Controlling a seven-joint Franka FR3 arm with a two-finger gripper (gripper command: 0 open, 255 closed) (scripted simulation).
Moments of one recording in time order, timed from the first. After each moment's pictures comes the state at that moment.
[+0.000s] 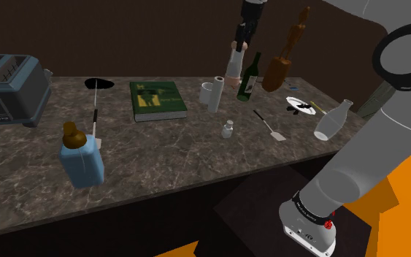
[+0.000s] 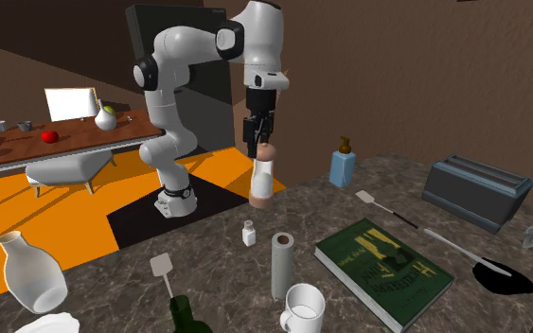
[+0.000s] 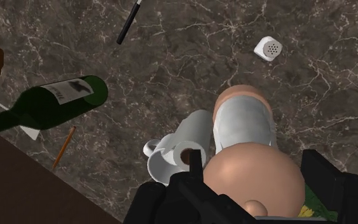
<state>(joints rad) -0.10 0.01 0.00 -1.50 -0.14 1.55 -0.33</state>
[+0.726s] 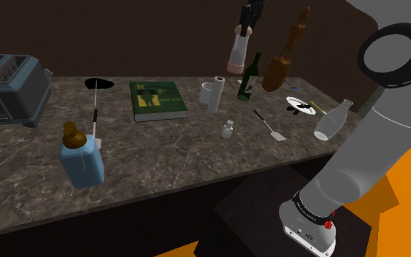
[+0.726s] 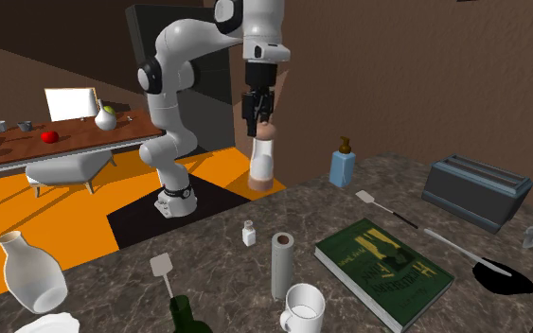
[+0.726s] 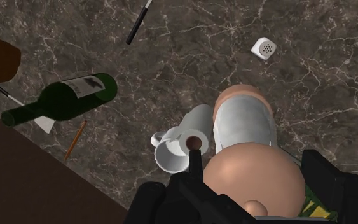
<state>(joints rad) -0.10 0.09 0.01 -1.24 -0.15 1.37 -0.35</state>
